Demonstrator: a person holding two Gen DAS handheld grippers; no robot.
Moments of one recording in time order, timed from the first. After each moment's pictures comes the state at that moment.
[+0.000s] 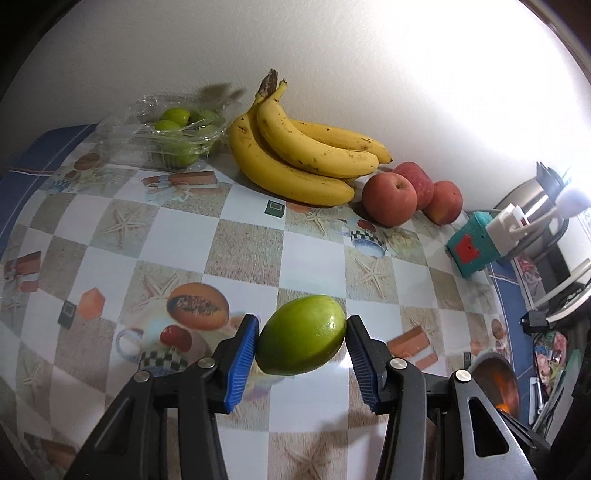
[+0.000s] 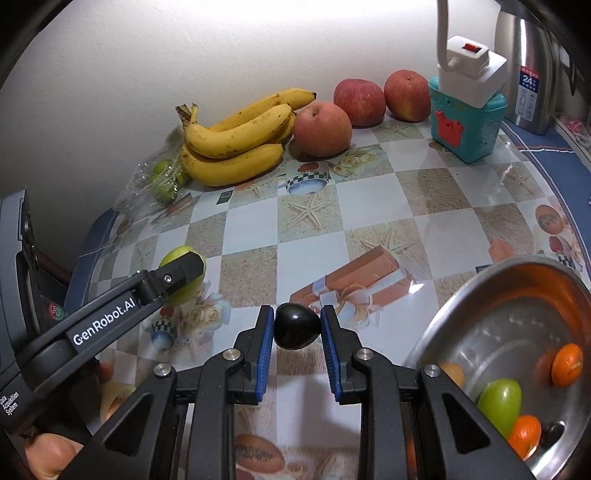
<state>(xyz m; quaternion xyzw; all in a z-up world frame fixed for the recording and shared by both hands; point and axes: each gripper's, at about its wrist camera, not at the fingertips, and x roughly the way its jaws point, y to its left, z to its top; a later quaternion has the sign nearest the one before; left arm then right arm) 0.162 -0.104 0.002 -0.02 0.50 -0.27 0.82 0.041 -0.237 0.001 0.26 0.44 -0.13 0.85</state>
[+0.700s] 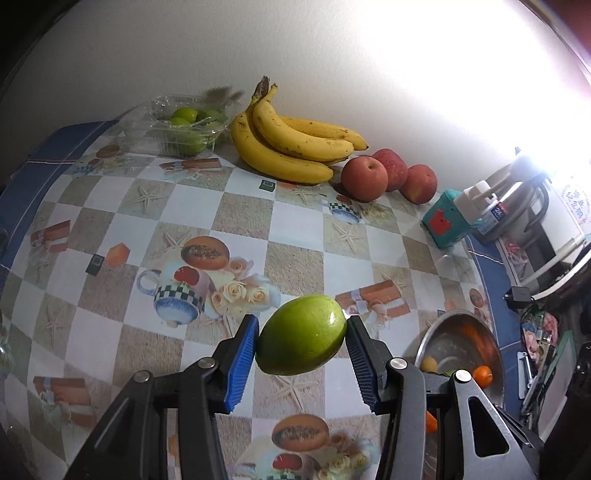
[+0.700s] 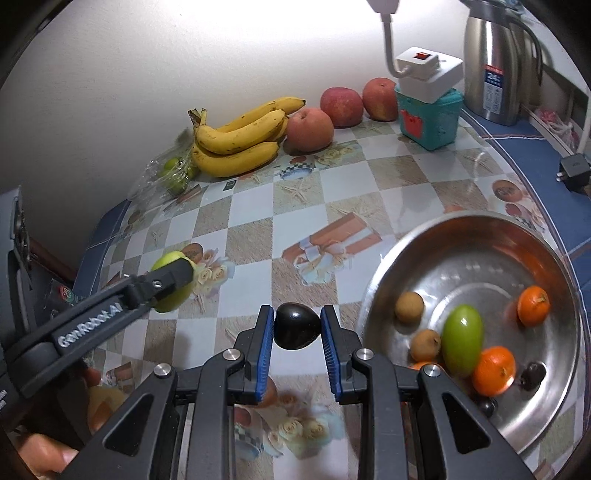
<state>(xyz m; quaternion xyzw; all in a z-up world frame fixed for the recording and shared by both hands) 0.096 -0.084 0.030 -0.01 0.50 -0.27 0.82 -0.026 -0.217 0.020 0.26 0.43 -0.14 0.85</state>
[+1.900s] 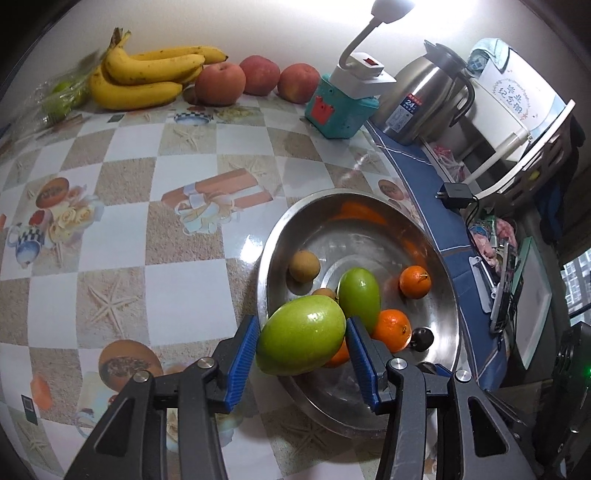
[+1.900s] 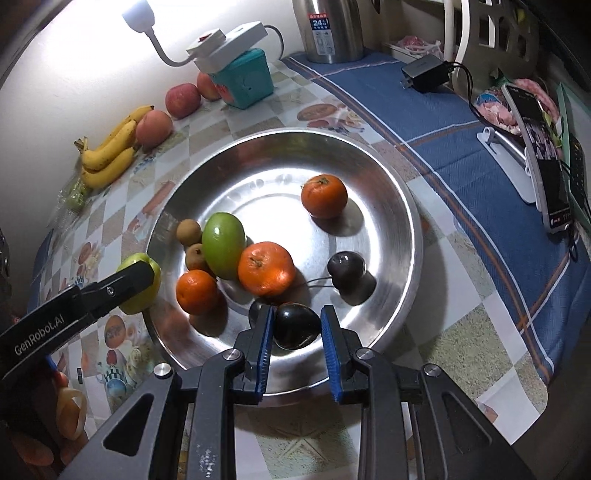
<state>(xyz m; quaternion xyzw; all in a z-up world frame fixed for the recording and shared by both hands) 0.000 -0.179 -0.009 0.04 0.55 -0.41 0.73 -0.171 -0.285 -0.013 0.32 0.46 -0.29 0.78</state>
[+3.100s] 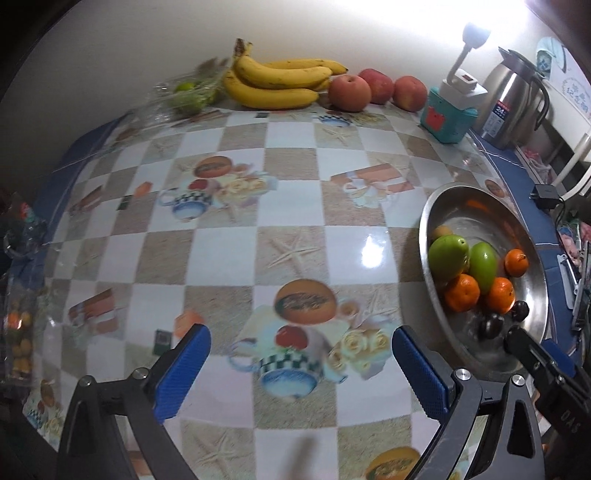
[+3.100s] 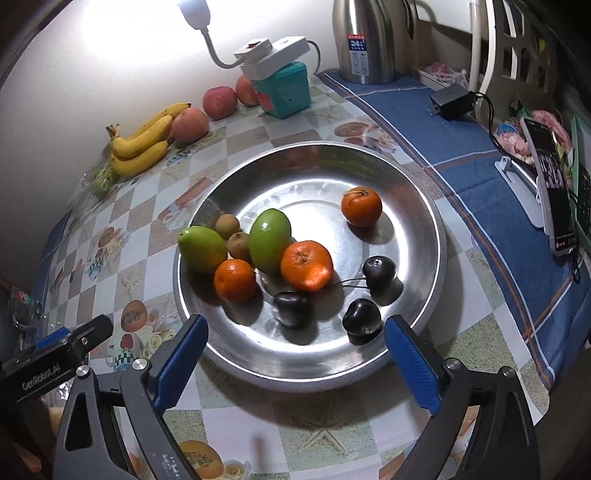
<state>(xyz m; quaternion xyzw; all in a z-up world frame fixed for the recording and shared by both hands) -0.011 -0.084 0.011 0.13 0.53 -0.22 0.81 -0.168 -0.258 0.004 0.27 0.44 -0.26 0.81</state>
